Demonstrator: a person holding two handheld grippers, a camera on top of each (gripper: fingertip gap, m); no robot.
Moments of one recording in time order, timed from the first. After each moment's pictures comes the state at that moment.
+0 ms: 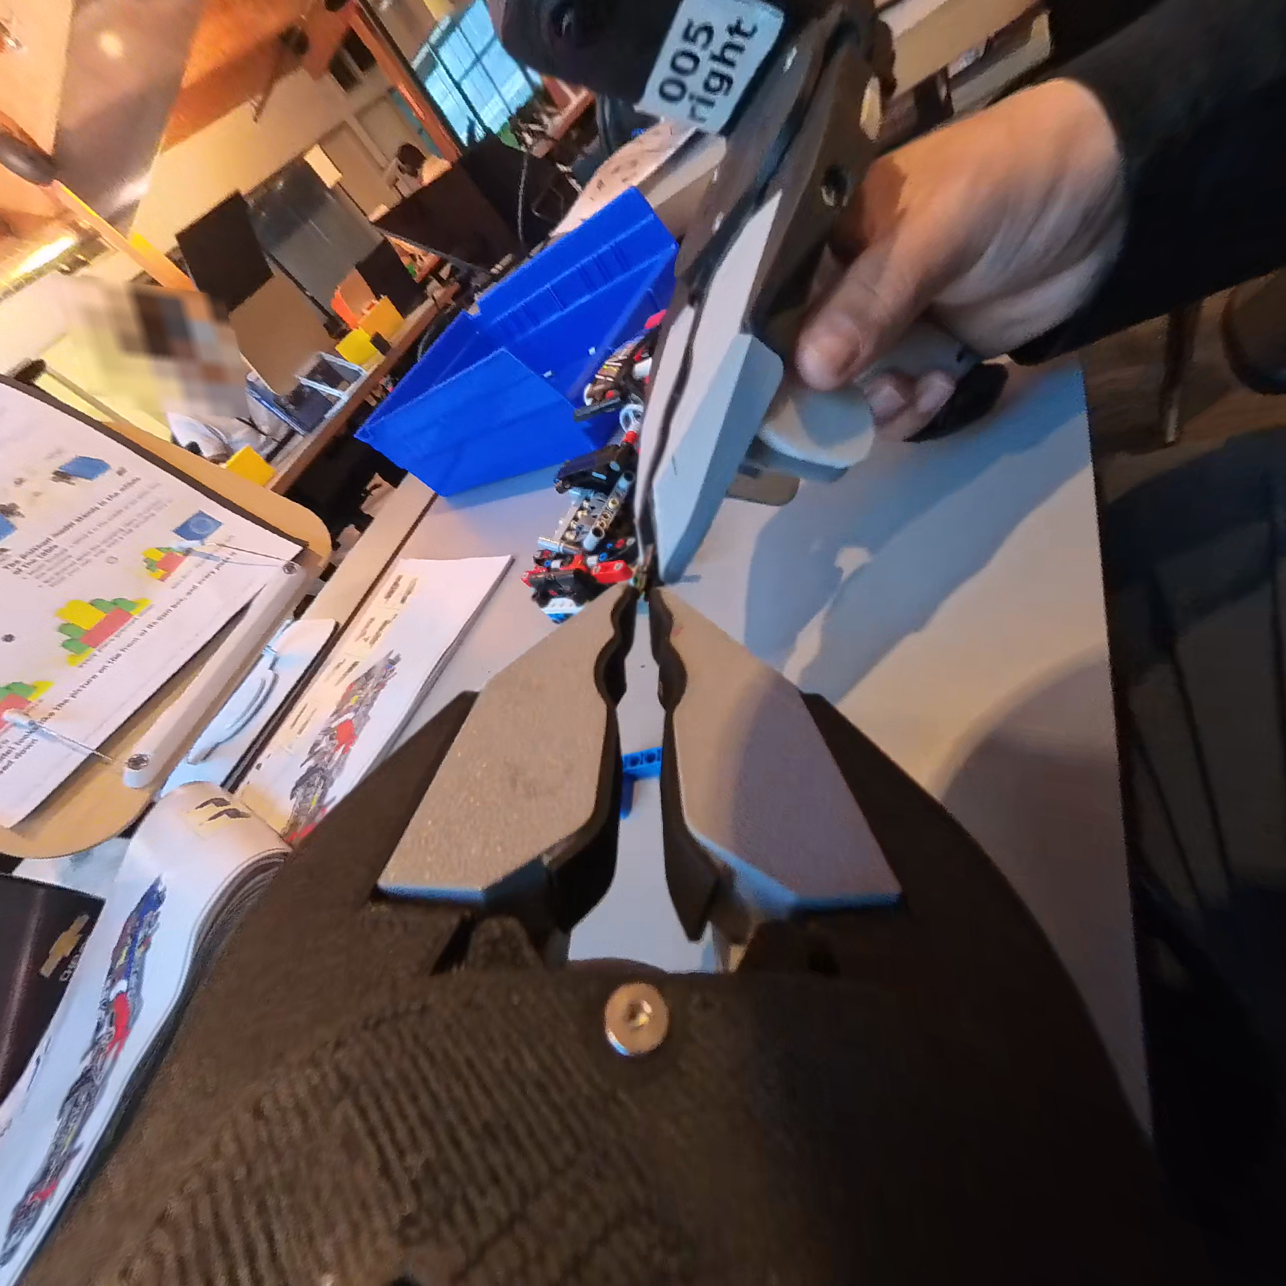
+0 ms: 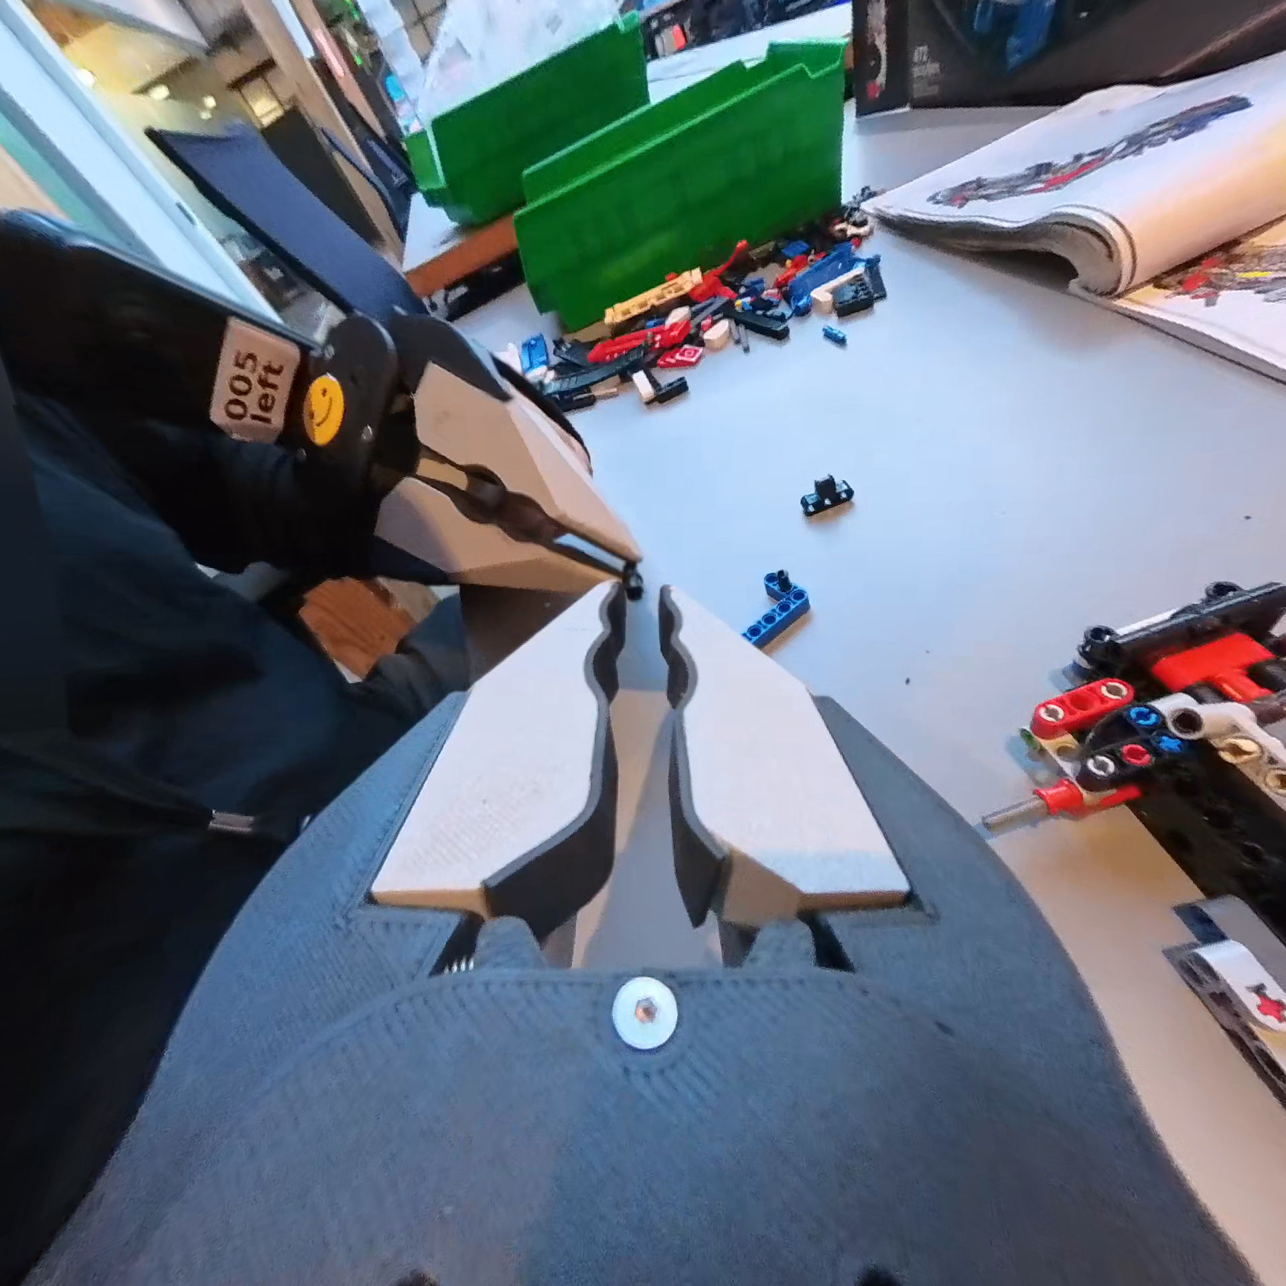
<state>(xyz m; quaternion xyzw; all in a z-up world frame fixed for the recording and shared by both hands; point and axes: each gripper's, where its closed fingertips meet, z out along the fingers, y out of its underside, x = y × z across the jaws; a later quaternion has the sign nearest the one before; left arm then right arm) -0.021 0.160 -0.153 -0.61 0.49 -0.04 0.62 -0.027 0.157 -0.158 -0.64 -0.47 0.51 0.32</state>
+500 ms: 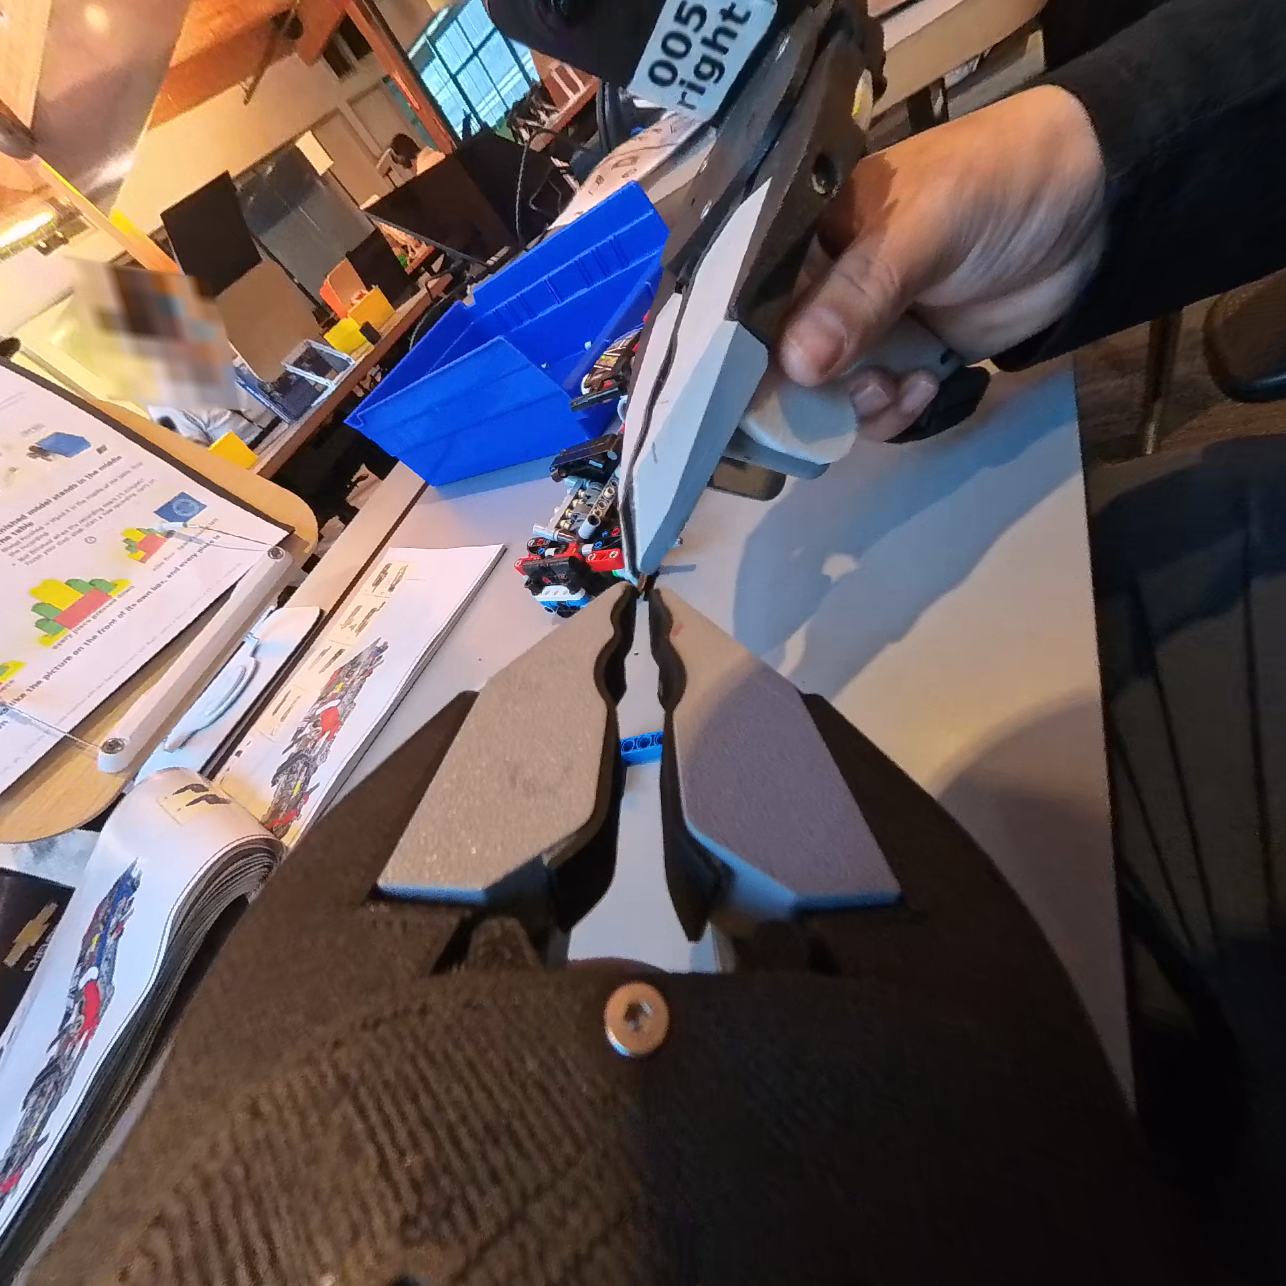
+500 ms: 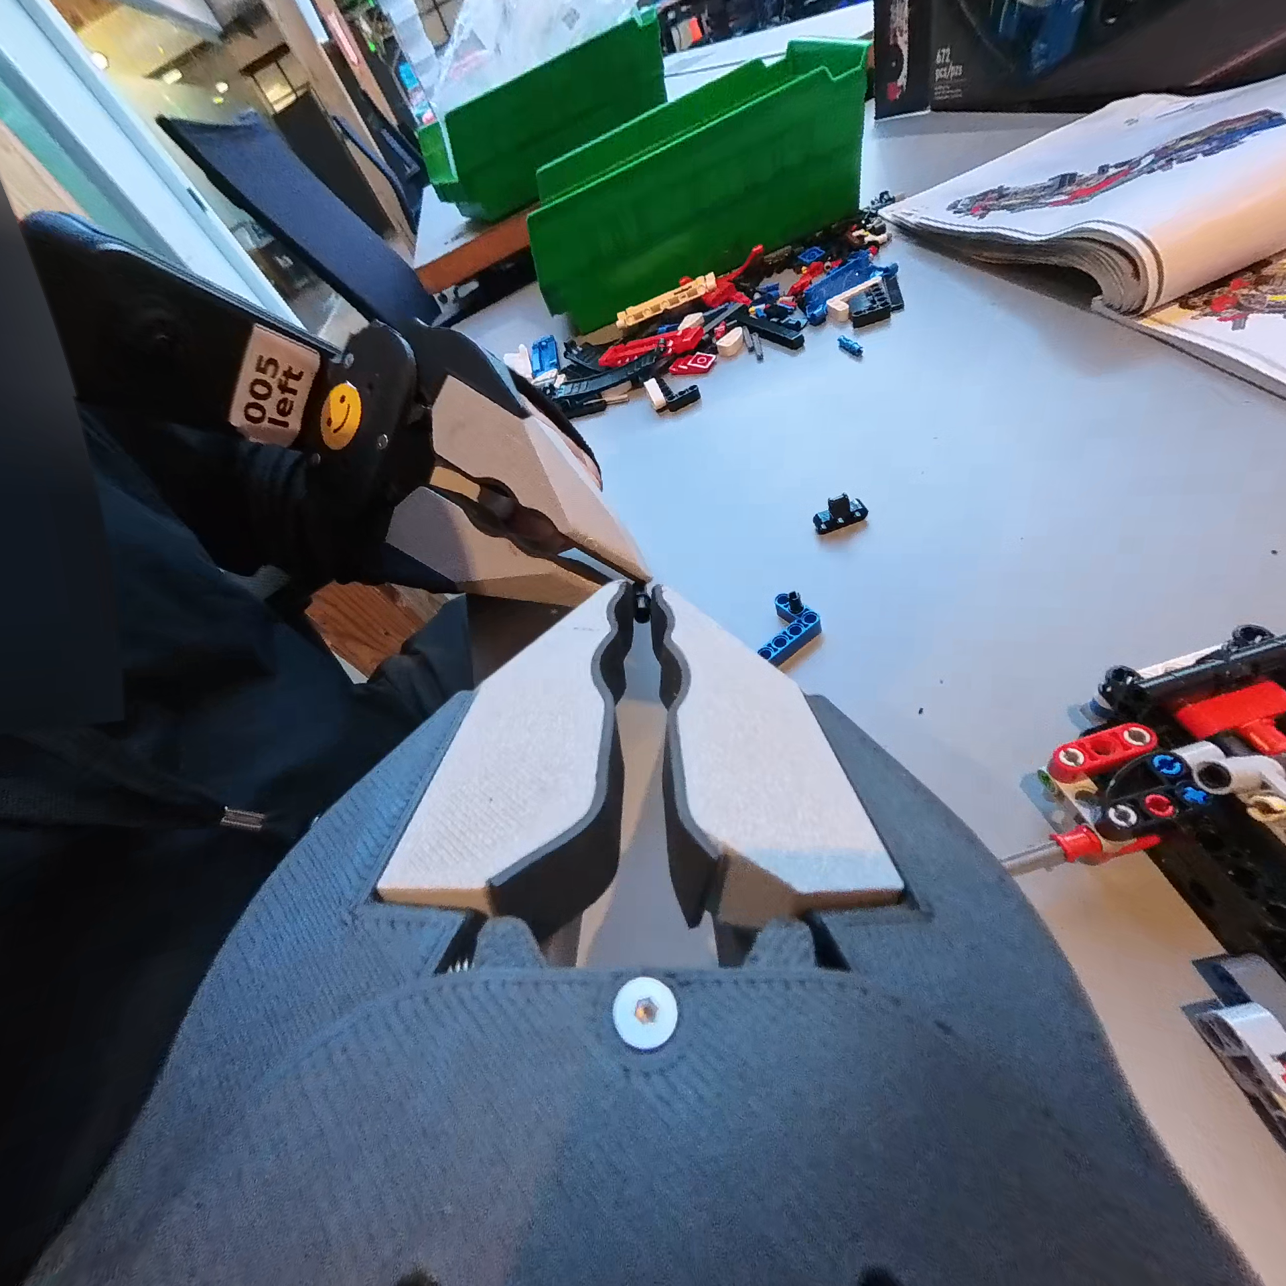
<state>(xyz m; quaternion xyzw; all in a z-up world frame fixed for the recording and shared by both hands) -0.027 0.159 -0.156 -0.62 0.48 -0.06 0.62 -0.035 0.156 -0.154 -0.63 -0.48 0.52 0.32</state>
